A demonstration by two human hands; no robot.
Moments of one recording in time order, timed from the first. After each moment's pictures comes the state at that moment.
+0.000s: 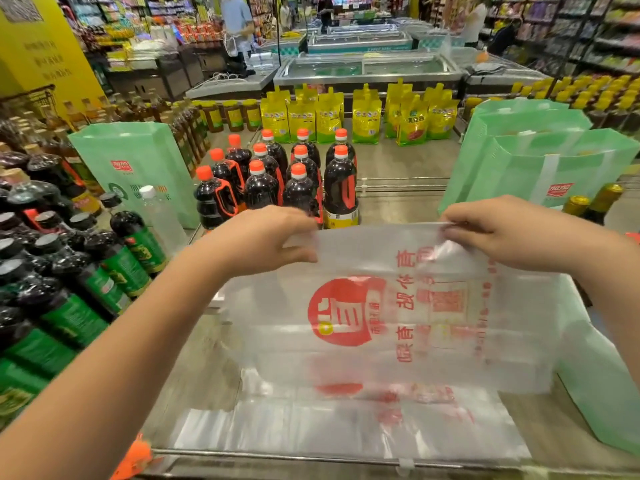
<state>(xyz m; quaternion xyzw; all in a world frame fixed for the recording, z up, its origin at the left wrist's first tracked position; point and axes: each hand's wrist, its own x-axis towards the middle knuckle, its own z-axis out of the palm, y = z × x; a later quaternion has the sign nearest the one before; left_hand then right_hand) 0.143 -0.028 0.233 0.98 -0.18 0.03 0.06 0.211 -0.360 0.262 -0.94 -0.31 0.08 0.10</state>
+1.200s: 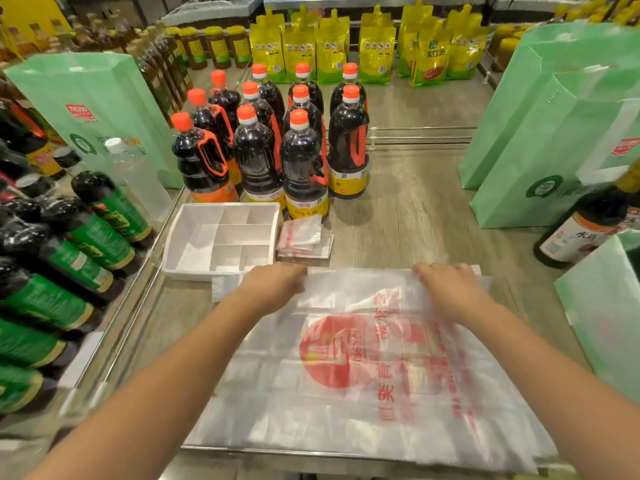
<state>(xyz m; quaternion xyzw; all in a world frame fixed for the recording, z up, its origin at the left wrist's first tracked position) 0.189 0.001 0.025 0.99 -0.03 -0.14 0.03 0.272 -0.321 0.012 -0.96 -0.23 0.10 -0.06</state>
